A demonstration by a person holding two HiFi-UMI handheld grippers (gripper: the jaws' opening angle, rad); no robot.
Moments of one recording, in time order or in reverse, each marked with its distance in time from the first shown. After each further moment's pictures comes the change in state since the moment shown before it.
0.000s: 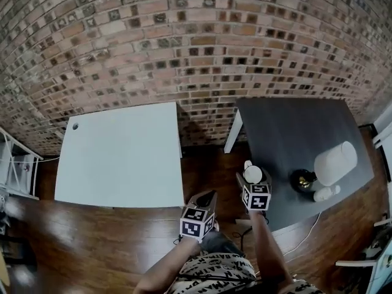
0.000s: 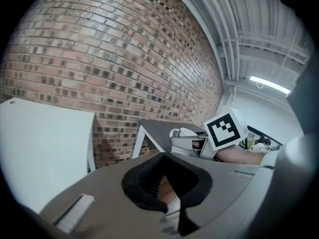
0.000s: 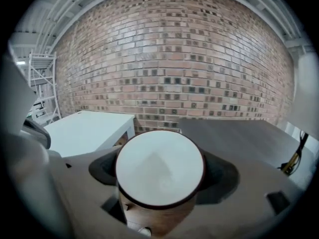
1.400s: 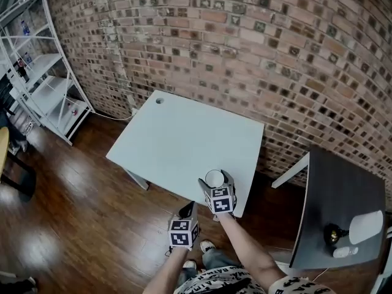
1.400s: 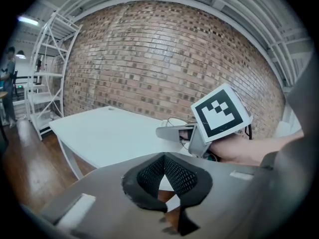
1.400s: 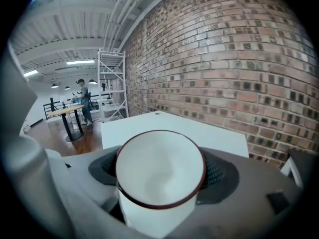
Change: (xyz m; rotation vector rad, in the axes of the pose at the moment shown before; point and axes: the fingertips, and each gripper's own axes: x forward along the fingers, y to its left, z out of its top) left arm -0.273 0.239 -0.067 -0.260 -0.199 0.654; right arm 0.032 0.502 0.040 -0.366 -0.065 0.634
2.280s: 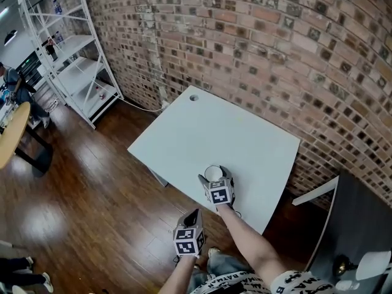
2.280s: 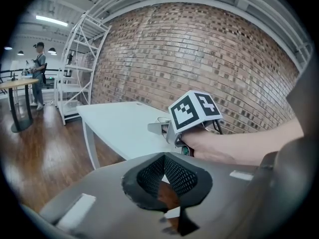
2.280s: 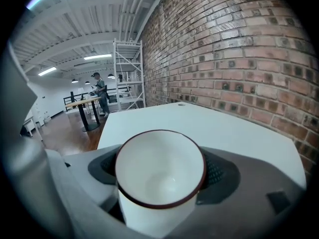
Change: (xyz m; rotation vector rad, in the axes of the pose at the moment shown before) left arm 0.008 0.088 -0.029 -0.179 -0.033 0.227; right arm 0.151 0.089 0.003 -0.101 0.060 0.215
